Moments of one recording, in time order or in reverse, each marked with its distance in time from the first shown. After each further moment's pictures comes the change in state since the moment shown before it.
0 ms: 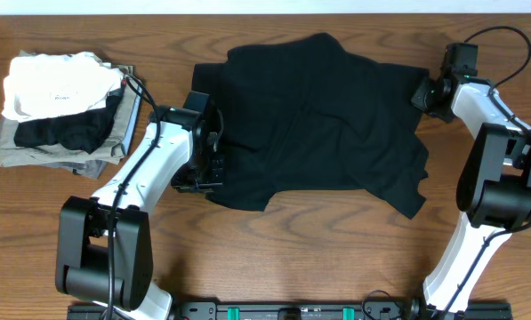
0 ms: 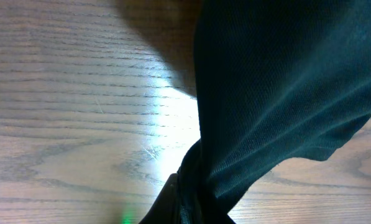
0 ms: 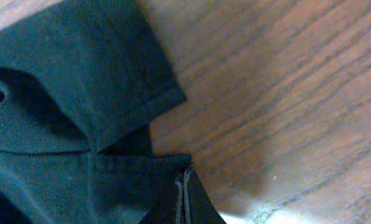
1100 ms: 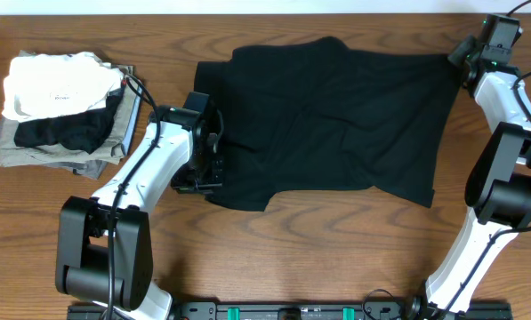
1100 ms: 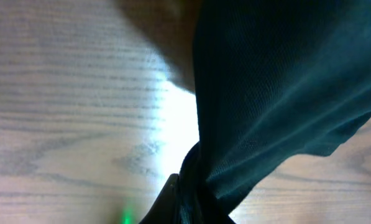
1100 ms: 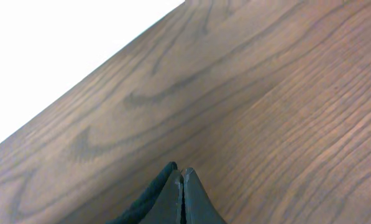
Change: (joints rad) left arm 0.000 0.000 0.000 -0.023 0.000 0.000; right arm -0.085 0.031 0.161 0.294 0.151 0.079
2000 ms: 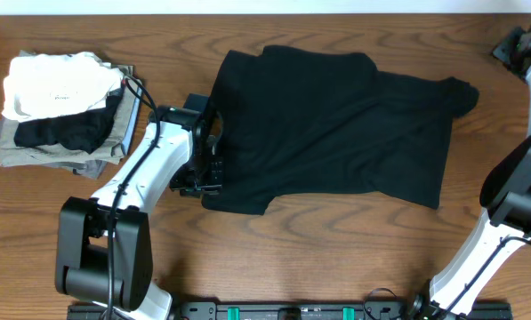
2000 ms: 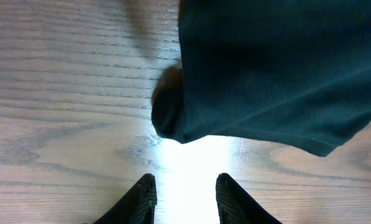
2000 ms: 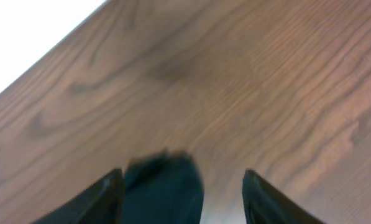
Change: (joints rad) left arm 0.000 -0.006 0.003 -0.020 -0.004 -0.015; right arm -0.121 -0.002 0.409 -0.658 -0.040 -0.095
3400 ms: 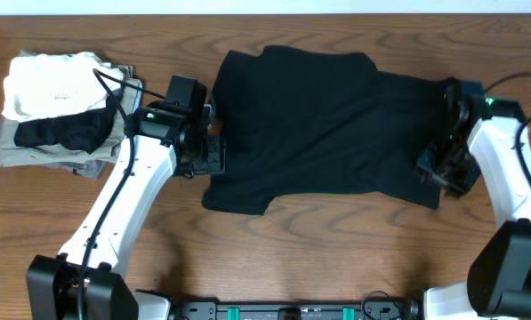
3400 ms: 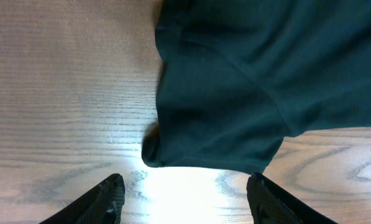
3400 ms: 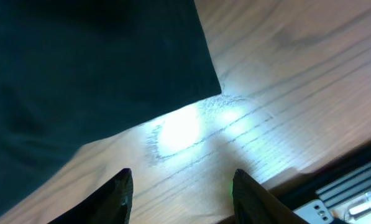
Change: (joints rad) left arm 0.000 -0.190 0.053 0.098 0.001 0.000; right arm 0.262 -0.568 -0.869 -0.424 -0.019 0.225
